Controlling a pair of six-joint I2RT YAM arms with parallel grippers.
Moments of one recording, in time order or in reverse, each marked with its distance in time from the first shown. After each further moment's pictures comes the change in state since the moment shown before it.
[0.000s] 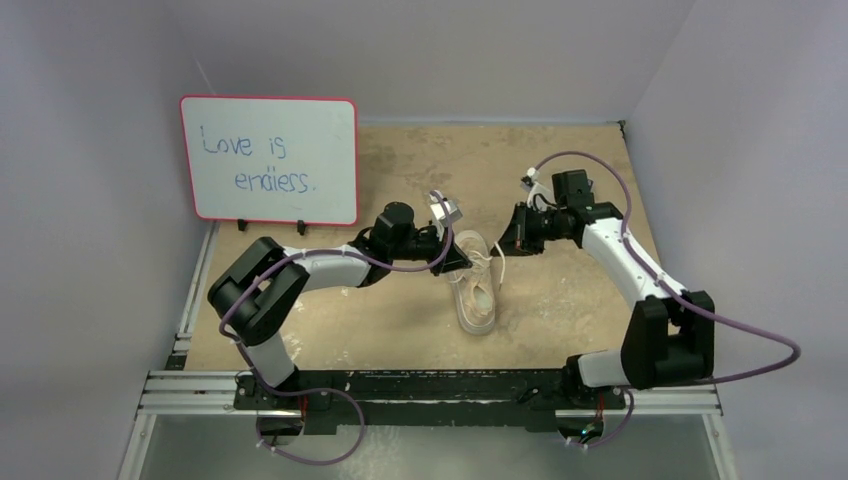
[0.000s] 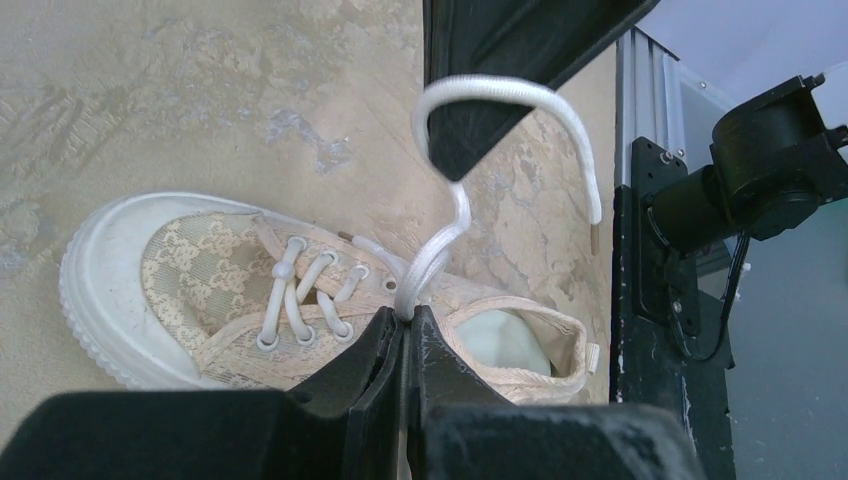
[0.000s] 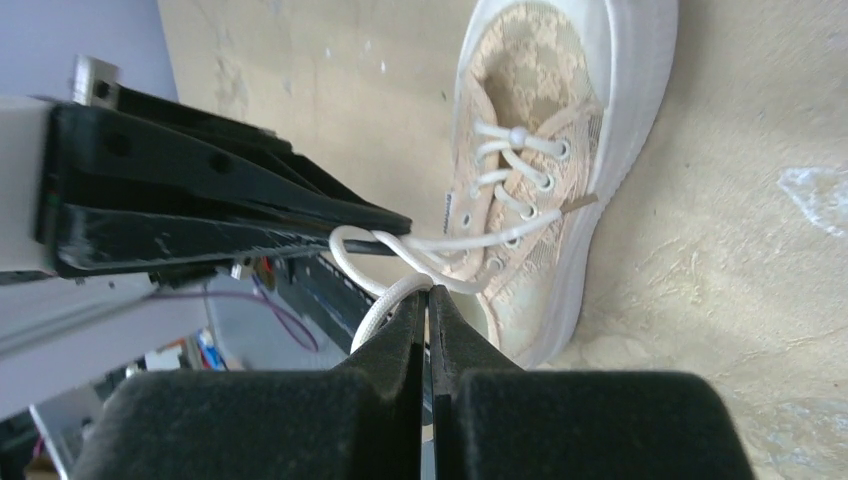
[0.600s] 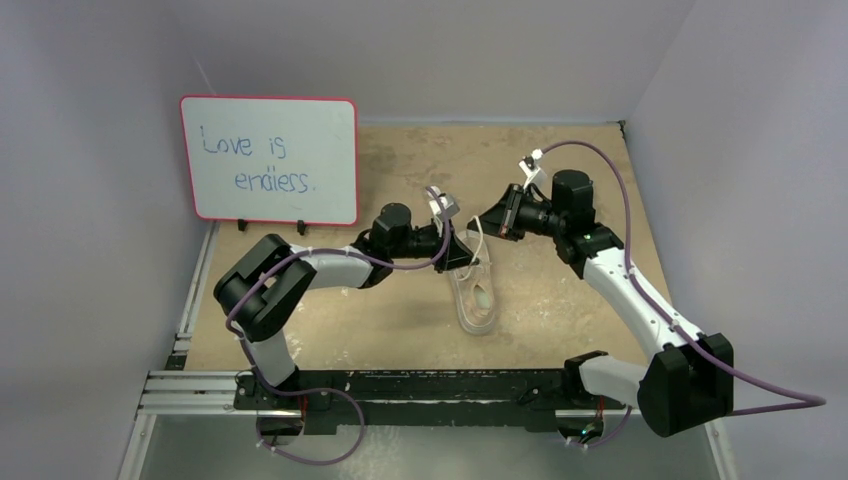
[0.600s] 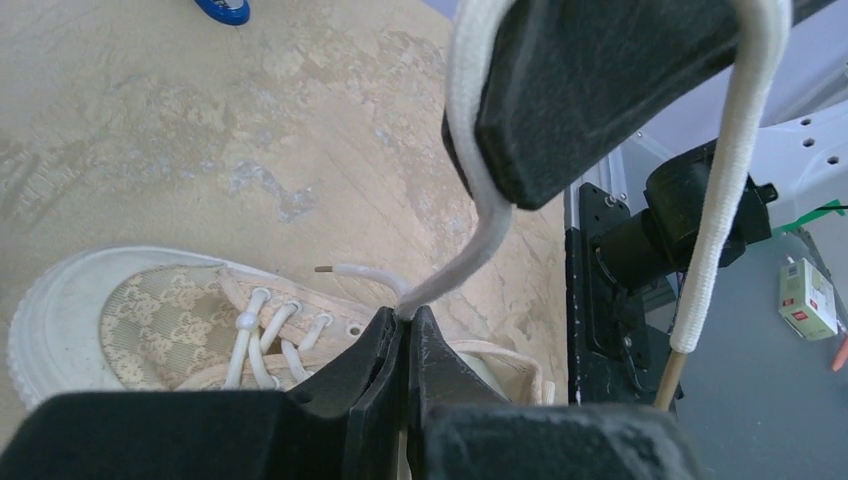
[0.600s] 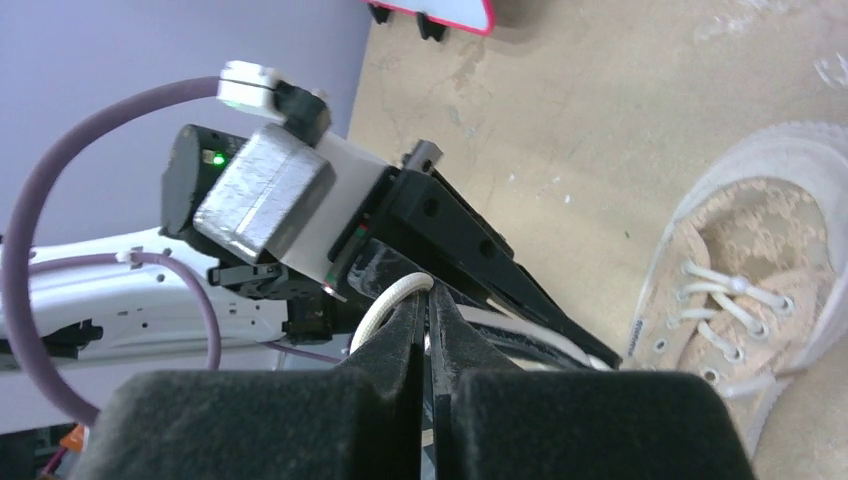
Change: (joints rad) left arm 0.000 0.033 -0.019 0.203 0.056 -0.151; right arm 0.124 -0.183 -0.134 0.532 -0.026 0.378
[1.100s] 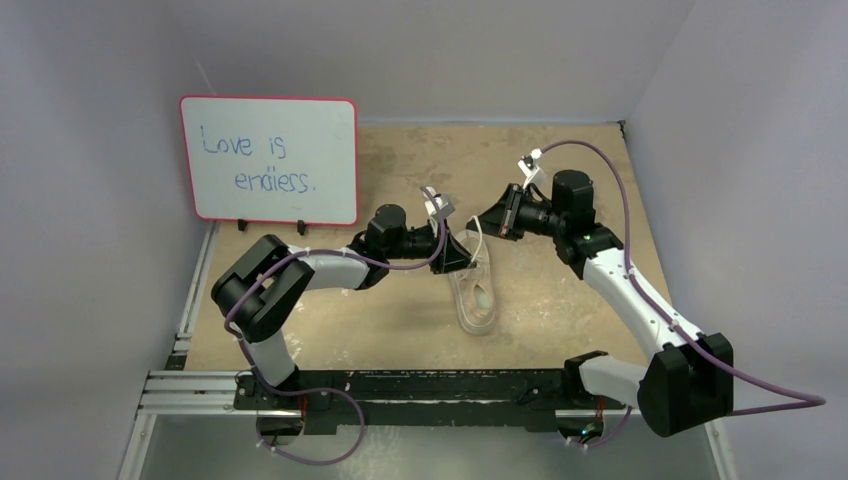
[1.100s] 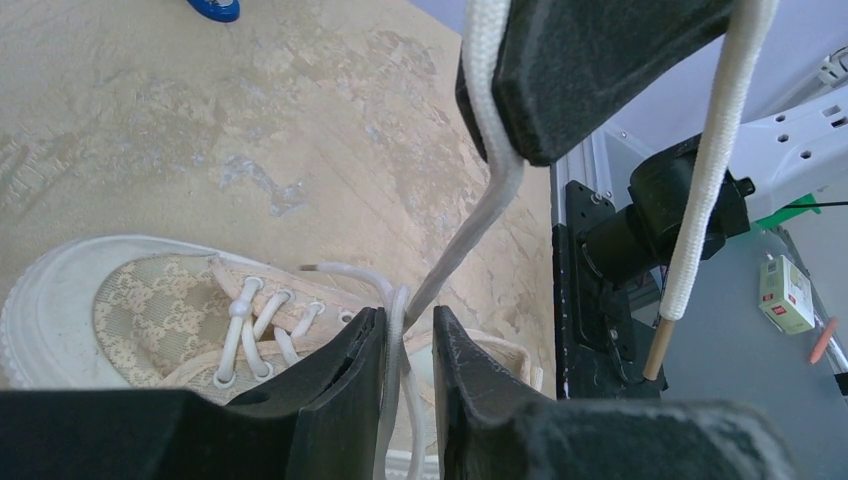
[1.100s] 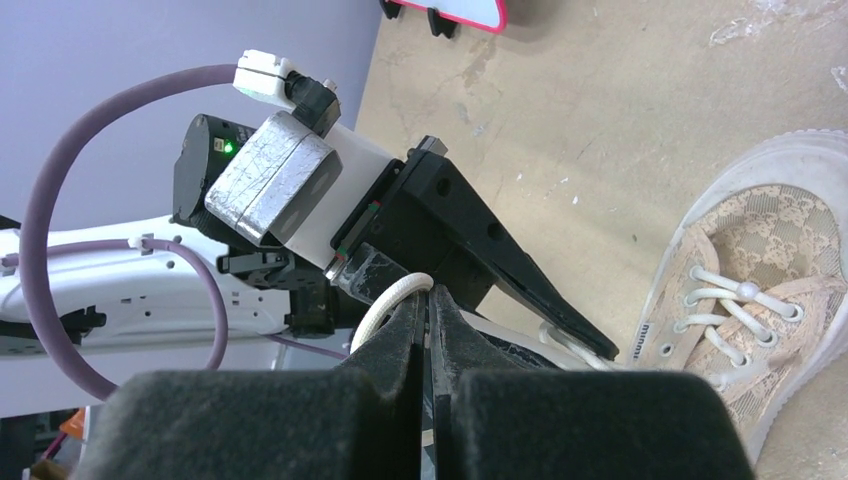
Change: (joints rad) left arm 0.021 -0.011 -0.024 0.026 0.022 -0.014; right arm 0.000 0.000 0.000 -0.006 -0.011 -0.008
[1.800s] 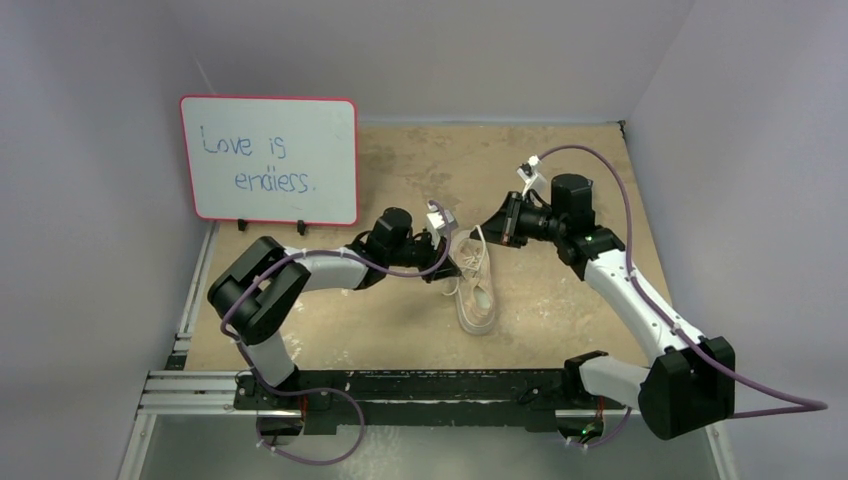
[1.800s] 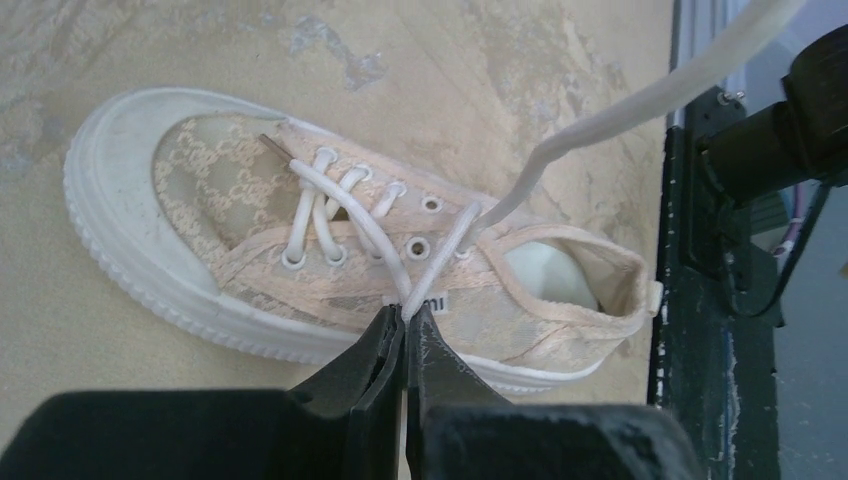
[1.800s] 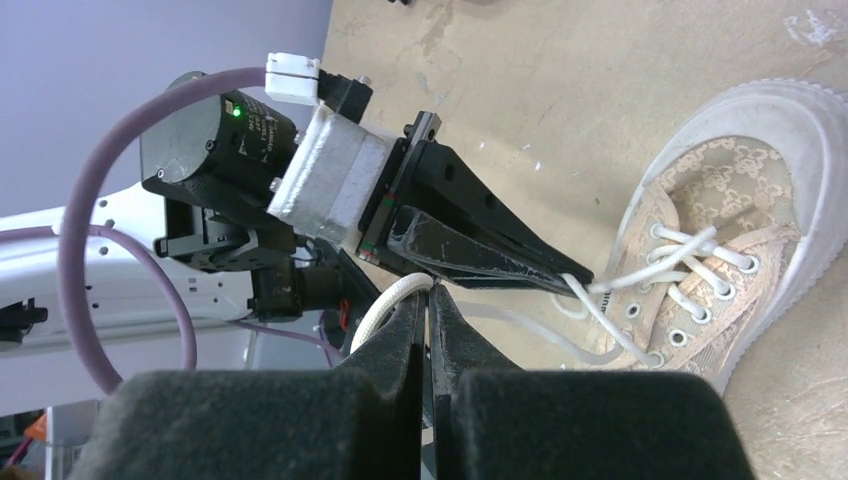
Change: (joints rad) left arm 0.000 -0.018 0.000 -0.330 -0.113 0.270; right arm 0.001 -0.022 0.000 -0.129 0.036 -0.093
